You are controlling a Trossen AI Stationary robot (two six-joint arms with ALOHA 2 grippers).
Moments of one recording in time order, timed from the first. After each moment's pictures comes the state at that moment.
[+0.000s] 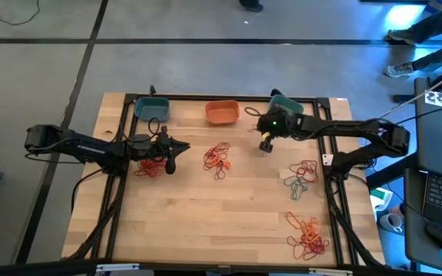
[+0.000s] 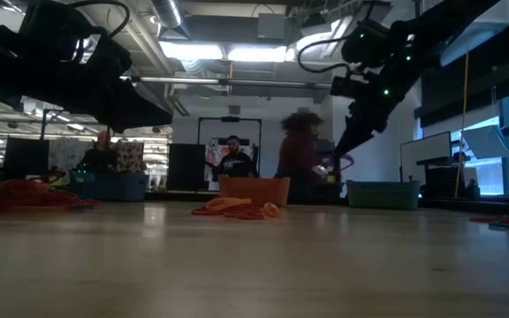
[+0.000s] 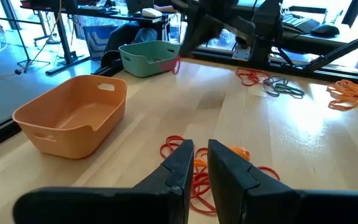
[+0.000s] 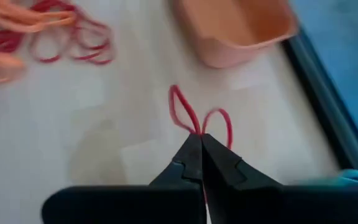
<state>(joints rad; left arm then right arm) 0.13 1.01 0.11 0.69 -0.19 -0.11 -0.39 1.35 0.79 -0.25 0.14 -0.21</state>
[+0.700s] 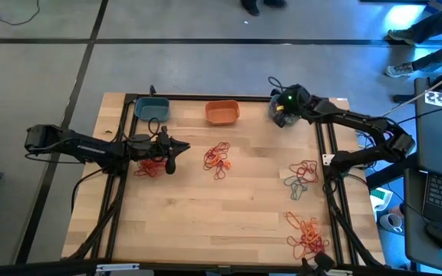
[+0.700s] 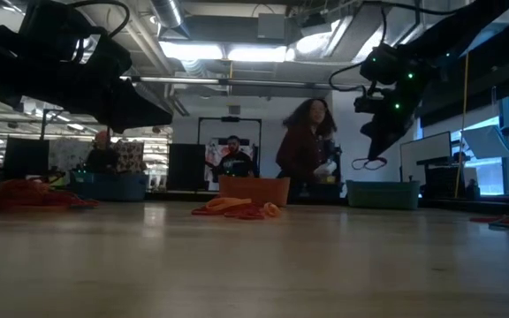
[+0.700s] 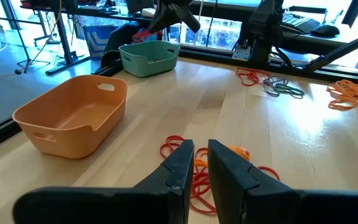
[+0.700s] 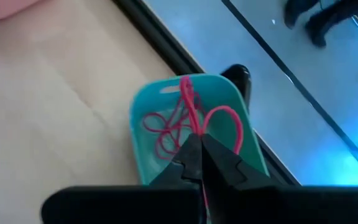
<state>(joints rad) 0.13 1.01 0.11 0.69 -0.19 -0.11 -0.76 1.32 0.79 -0.32 0.27 -0.21</state>
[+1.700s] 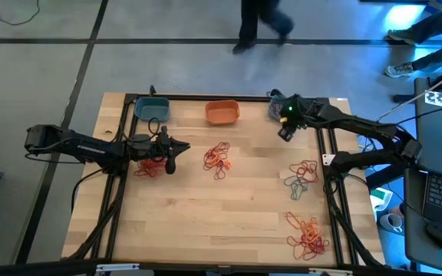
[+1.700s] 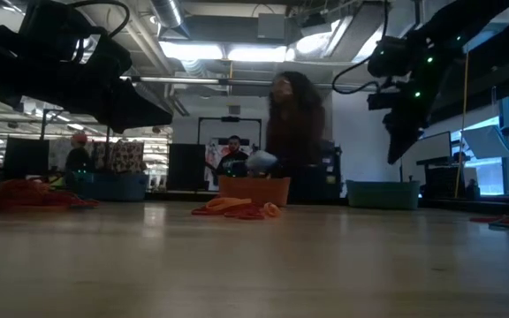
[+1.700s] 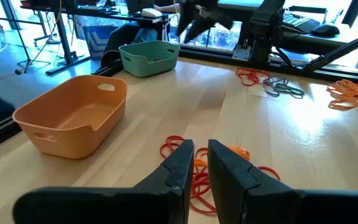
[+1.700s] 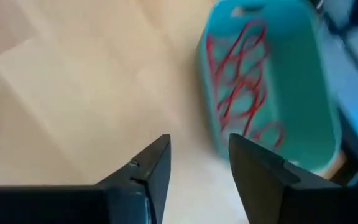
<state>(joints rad) 0.13 1.01 0.11 0.69 -0.19 -0.10 -0.62 1.20 0.79 -0.68 0.21 -0.07</state>
